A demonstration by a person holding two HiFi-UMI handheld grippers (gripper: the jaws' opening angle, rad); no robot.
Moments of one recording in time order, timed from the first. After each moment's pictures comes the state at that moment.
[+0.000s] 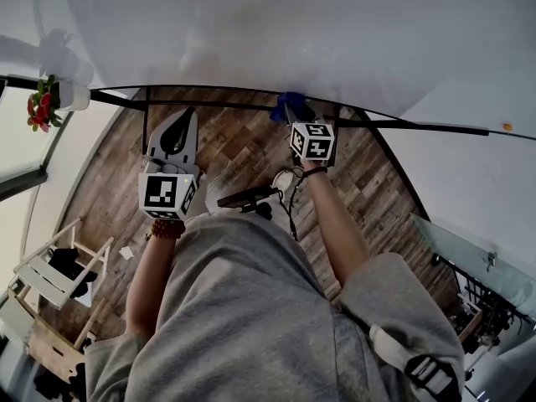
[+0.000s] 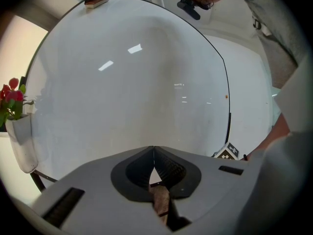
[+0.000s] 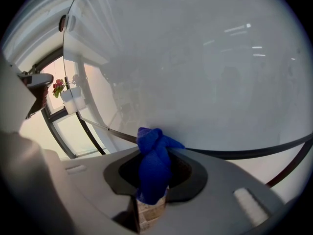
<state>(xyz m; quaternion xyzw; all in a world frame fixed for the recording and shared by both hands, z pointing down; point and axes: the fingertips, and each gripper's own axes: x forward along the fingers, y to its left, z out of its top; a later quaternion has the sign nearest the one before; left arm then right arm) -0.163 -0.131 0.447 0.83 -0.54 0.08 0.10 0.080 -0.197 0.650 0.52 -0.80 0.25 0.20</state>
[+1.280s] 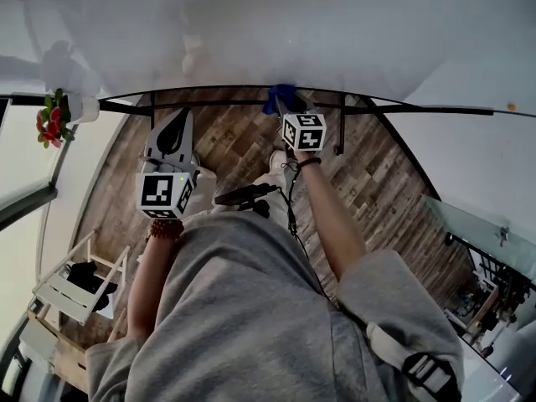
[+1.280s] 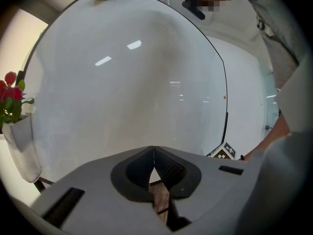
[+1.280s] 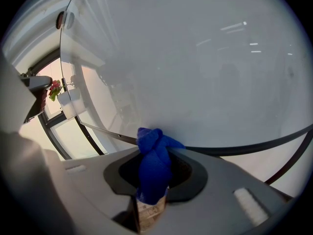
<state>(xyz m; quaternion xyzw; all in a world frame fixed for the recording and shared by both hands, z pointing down) -0.214 -0.136 0.454 0.85 -0.51 0.09 0.11 0.017 -0.197 0.652 0.53 -0.78 0.26 0.18</state>
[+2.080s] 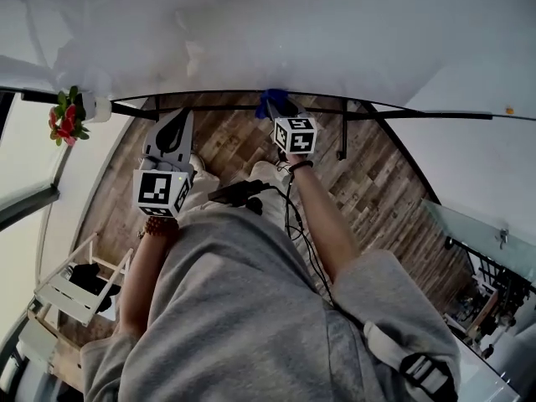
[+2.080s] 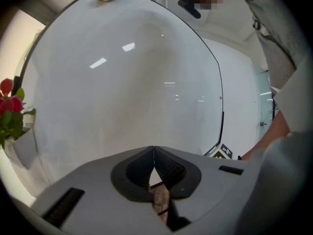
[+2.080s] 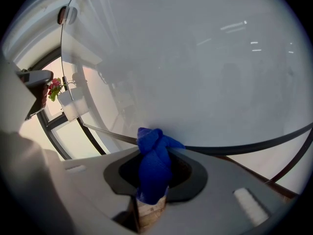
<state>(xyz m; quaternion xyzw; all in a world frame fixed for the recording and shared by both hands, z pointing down) -0.243 -0.143 0.435 0.86 -0.49 0.10 0.10 -0.037 -0.197 0.648 0.53 -0.79 0.27 0.18</state>
